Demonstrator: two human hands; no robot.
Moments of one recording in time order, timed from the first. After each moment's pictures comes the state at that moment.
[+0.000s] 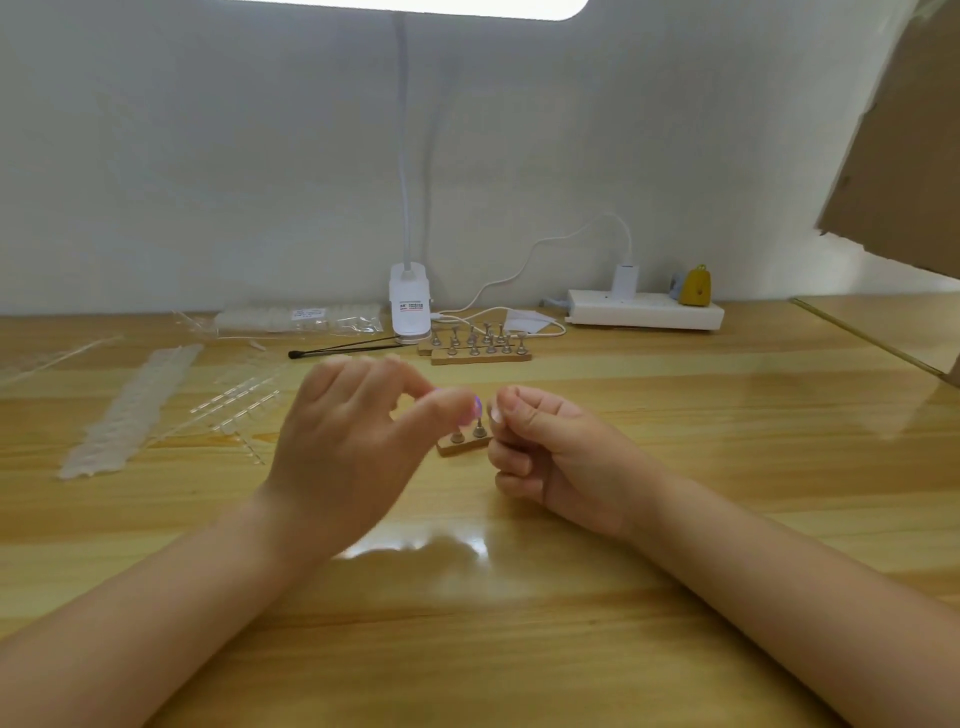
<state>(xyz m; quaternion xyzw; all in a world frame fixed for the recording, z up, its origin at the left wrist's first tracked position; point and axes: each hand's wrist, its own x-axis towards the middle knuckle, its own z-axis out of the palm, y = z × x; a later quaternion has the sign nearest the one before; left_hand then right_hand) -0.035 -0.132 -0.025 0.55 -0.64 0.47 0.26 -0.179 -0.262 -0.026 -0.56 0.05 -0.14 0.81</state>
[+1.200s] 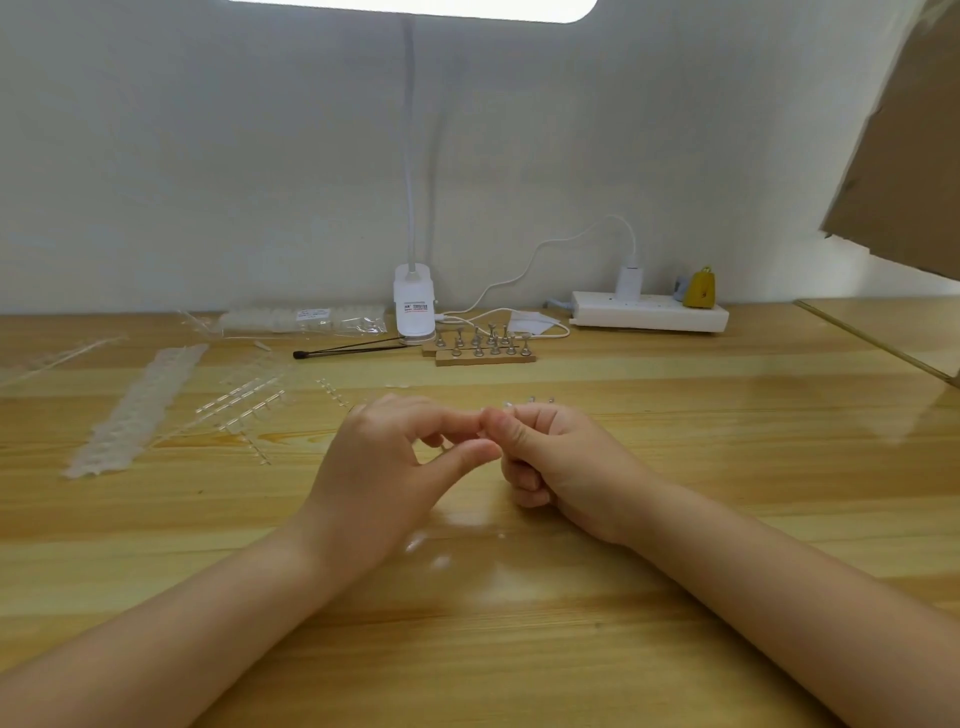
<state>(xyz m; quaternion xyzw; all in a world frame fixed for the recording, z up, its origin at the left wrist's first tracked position) -0.057 -0.134 -0.033 0.65 -0.58 0.08 0.49 -0.174 -0.266 -0.036 -0.69 0.10 -0.16 0.70</state>
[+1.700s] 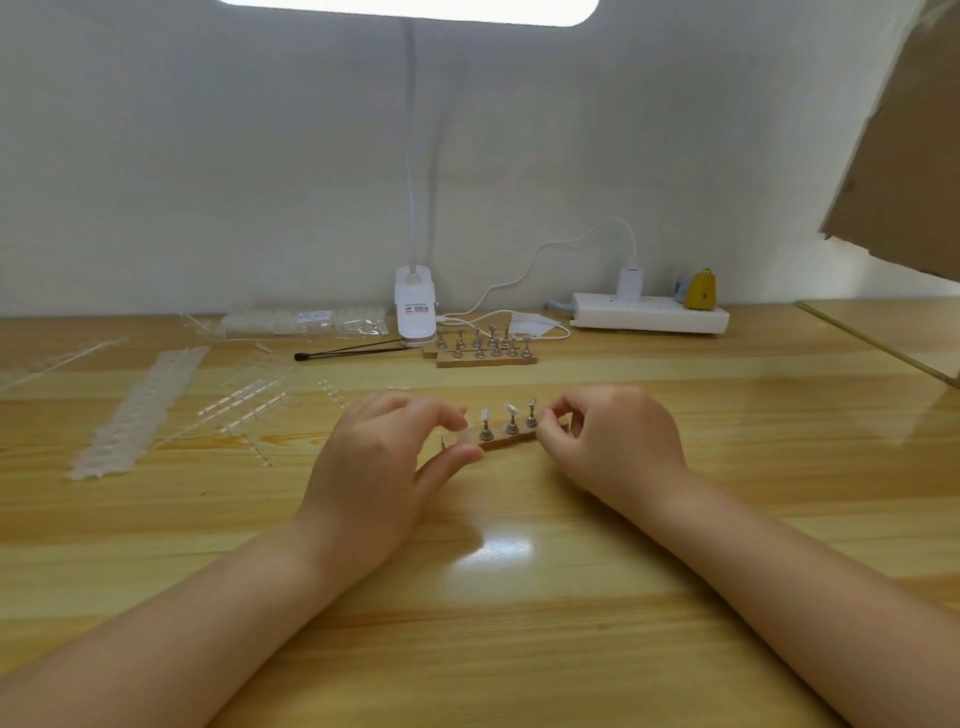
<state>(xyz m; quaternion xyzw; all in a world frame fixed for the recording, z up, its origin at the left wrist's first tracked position) -0.046 -0.134 -0.041 0.68 -0.60 0.21 0.37 -0.188 -0.293 -0.037 -0.90 0.30 -0.31 0.09</state>
